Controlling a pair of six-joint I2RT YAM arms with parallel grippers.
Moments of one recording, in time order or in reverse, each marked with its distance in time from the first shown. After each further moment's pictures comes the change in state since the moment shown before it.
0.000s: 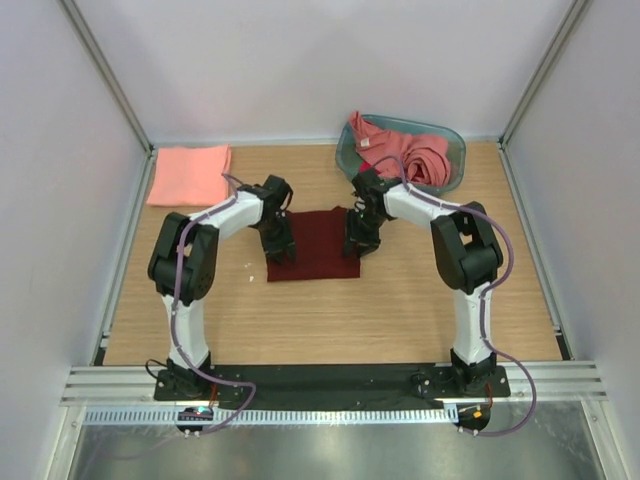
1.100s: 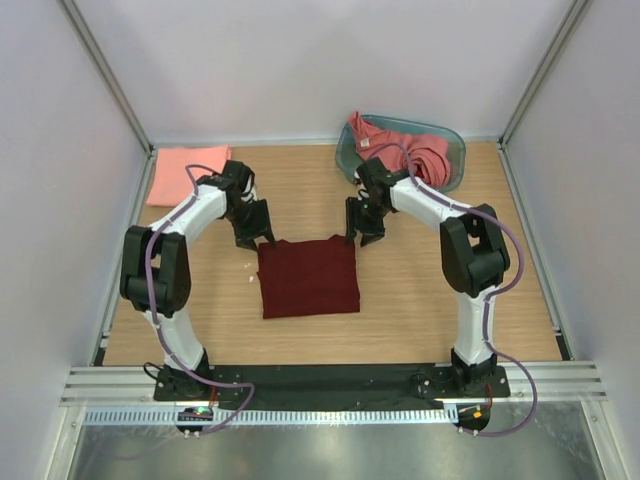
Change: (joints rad) left arm 0.174 -0.185 -0.067 -0.024 0.126 0.180; right arm -0.019 -0.079 0.002 -0.014 0.040 -0.092
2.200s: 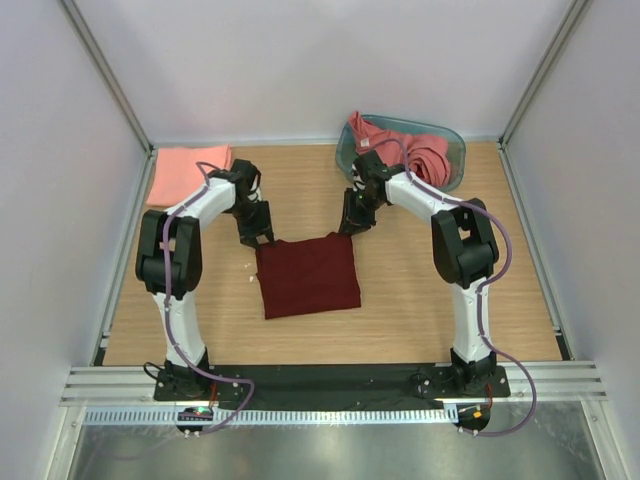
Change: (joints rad) left arm 0.000 0.166 0.119 -0.032 -0.026 0.027; right arm -0.013 0.106 0.115 0.058 -0.082 0.094
